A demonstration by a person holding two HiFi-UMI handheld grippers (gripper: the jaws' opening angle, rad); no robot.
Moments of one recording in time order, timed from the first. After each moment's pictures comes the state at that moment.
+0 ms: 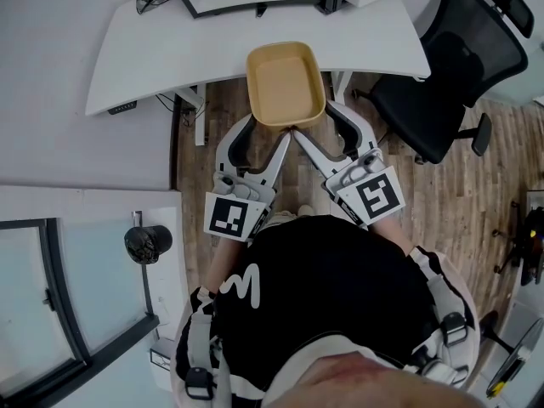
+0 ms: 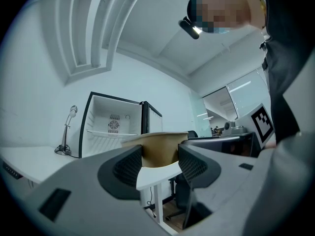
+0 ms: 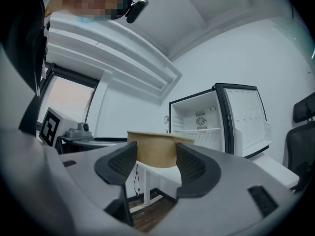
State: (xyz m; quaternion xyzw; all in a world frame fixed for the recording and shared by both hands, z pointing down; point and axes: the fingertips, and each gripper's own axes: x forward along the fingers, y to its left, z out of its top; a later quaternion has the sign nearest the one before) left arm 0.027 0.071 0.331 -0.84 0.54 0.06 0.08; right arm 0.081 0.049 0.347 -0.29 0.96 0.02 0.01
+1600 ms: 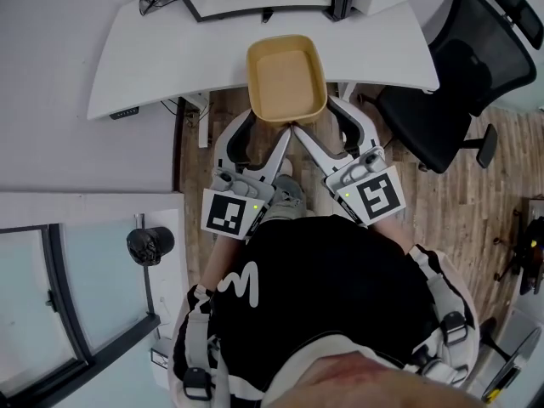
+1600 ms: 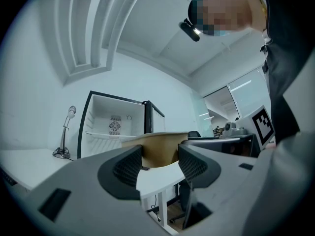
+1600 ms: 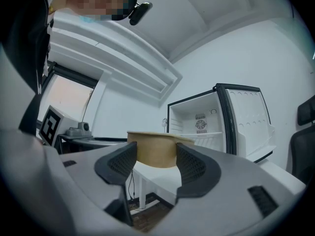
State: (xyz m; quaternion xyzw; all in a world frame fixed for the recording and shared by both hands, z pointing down) left arm 0.012 0.031 0.323 -0.83 0.54 0.06 0.08; right arm 0.062 0.013 0.321 -0.27 0.96 0.05 0.07
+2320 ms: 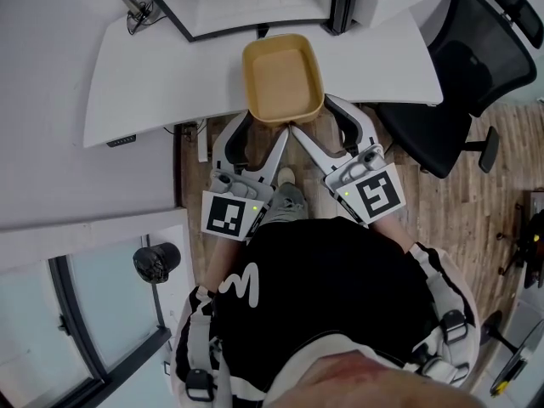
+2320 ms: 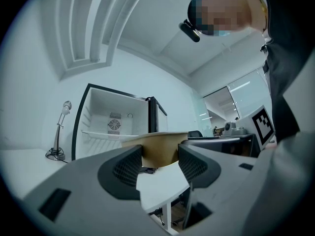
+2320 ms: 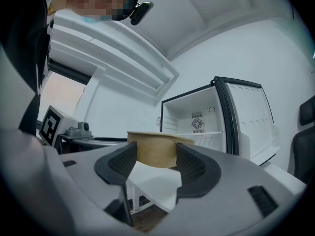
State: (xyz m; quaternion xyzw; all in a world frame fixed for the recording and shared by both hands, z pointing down) left arm -0.013 -0.039 0.324 -0.84 0.53 0.05 0.08; right arm 0.038 -0.056 0.319 -0.29 0.95 0.05 0.06
